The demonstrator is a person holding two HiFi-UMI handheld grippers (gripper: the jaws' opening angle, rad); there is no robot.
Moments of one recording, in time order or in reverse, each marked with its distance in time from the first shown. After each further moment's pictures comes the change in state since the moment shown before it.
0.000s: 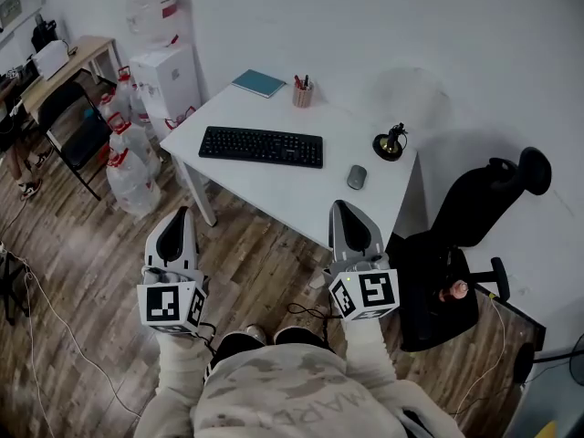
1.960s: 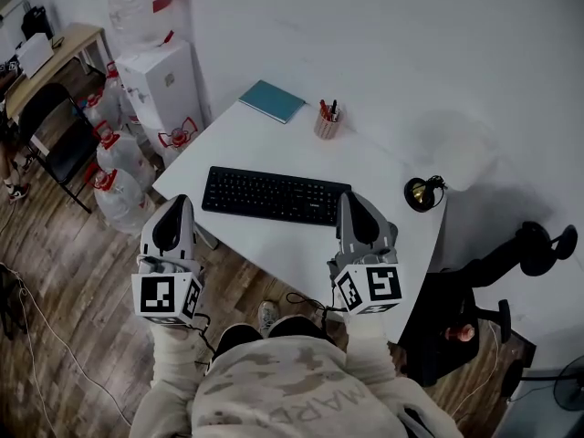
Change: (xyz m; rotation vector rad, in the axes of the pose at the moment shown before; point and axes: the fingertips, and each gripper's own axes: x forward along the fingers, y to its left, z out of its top) left arm 0.254 0.140 -0.055 -0.011 0.042 -0.026; right arm 0.280 -0.048 -0.059 -0.014 0.052 -0.028
